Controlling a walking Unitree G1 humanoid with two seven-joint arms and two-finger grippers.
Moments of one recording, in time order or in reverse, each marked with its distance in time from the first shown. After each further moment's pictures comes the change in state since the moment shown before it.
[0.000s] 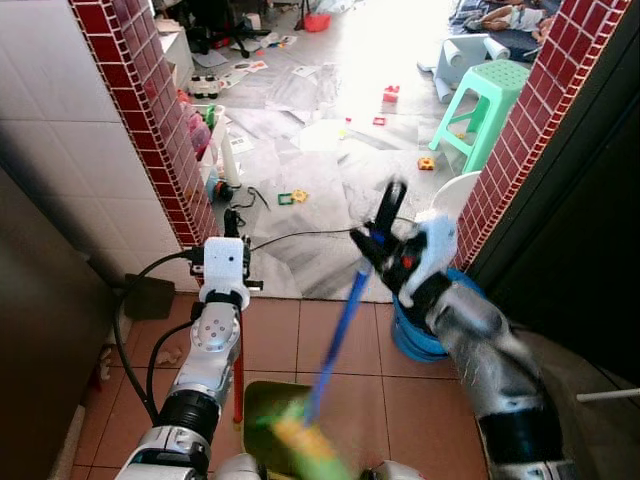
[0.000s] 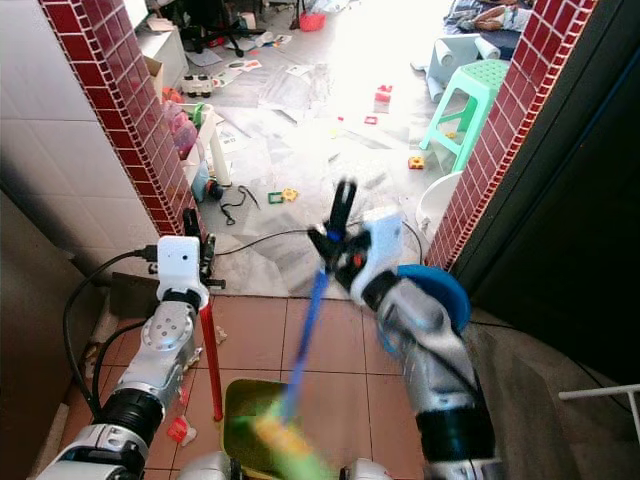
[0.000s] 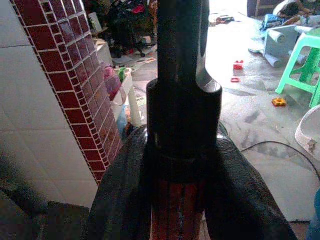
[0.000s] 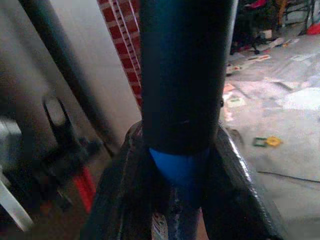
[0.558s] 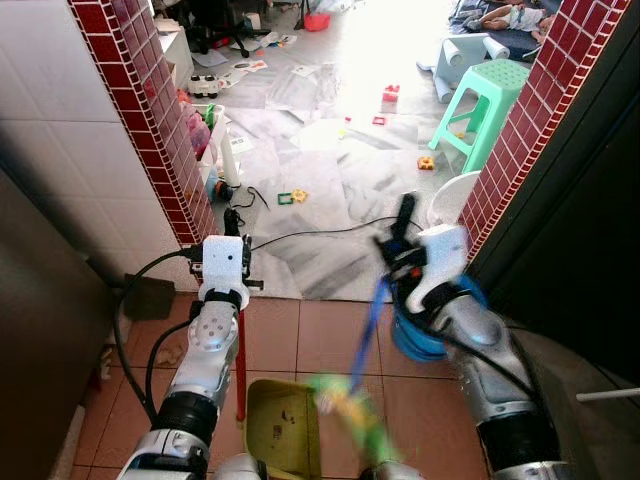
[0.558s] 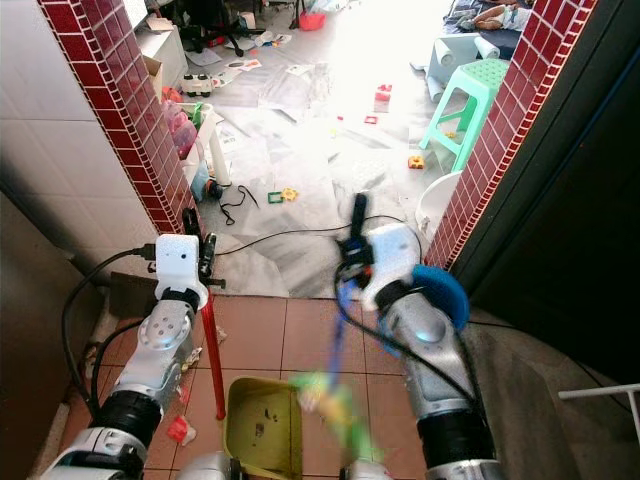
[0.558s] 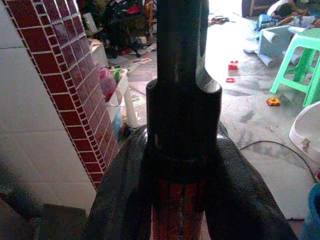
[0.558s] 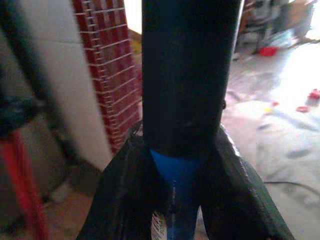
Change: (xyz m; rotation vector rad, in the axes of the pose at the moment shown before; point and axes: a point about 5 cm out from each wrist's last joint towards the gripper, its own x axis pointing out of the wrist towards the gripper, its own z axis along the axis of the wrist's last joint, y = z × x) left arm -0.001 0.000 0.003 -0.003 0.002 -0.014; right arm -0.012 -0.021 -0.031 -0.266 0.027 -0.113
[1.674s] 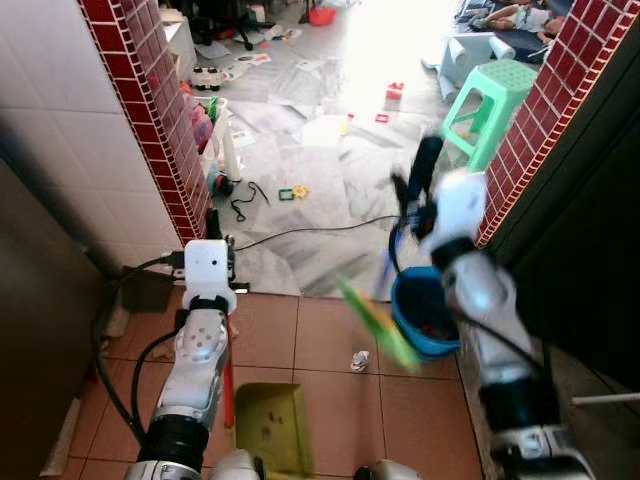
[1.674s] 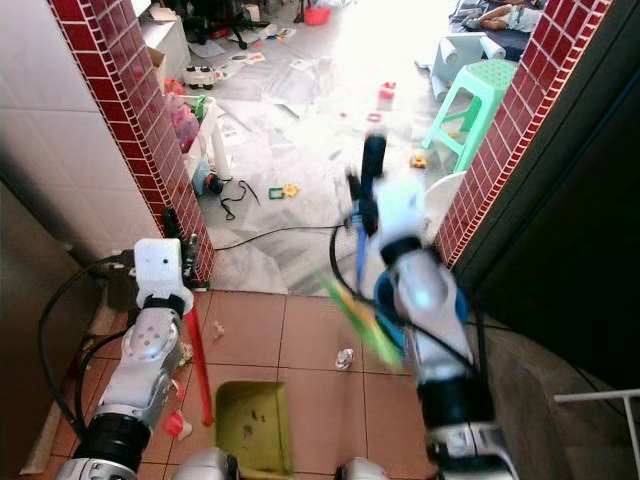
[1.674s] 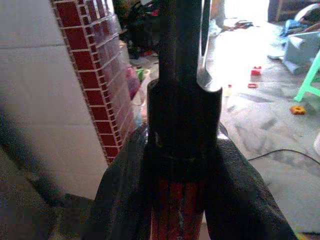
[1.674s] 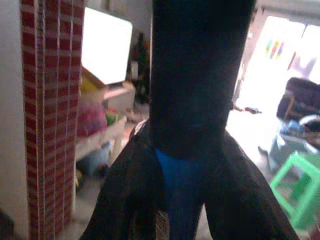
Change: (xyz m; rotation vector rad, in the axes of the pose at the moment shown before) left arm -0.017 0.018 0.006 -0.001 -0.021 0.099; right arm 0.013 -0.020 0.047 -0.295 -0.197 -0.211
